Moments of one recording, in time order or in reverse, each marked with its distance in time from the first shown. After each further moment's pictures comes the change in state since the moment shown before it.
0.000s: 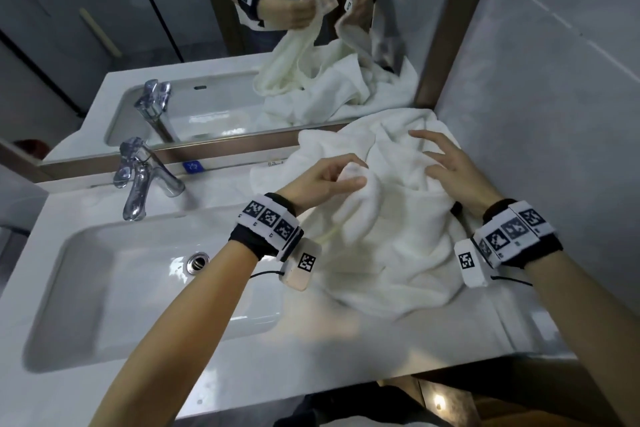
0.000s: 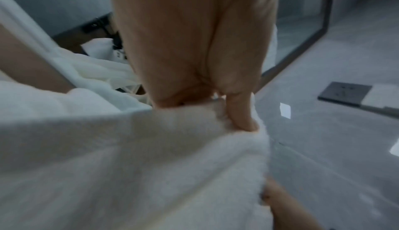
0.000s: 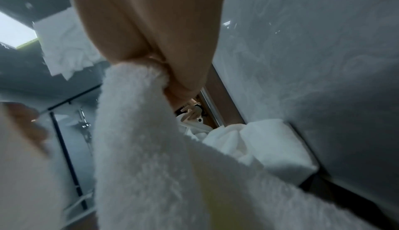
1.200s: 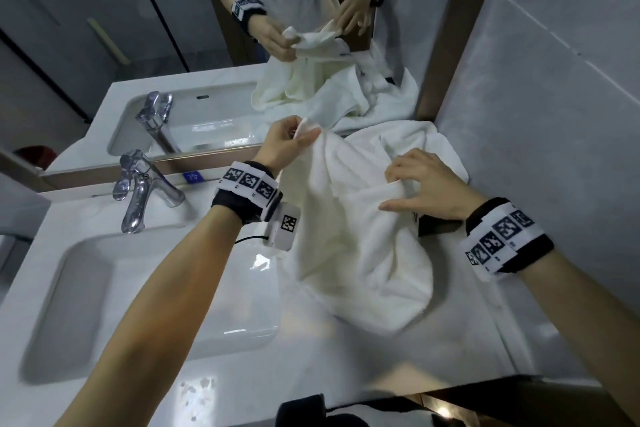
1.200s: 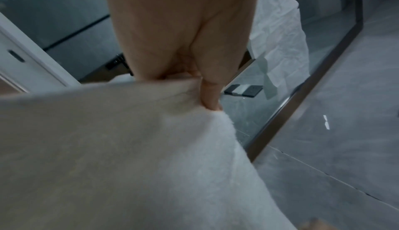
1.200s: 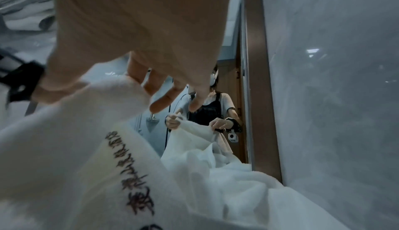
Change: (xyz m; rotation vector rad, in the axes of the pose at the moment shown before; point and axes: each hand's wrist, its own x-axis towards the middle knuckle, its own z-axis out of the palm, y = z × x) left_hand 0.042 0.012 -0.070 0.096 0.553 -0.062; right_hand 0.021 -0.015 0.006 -0.731 -0.175 -0.386
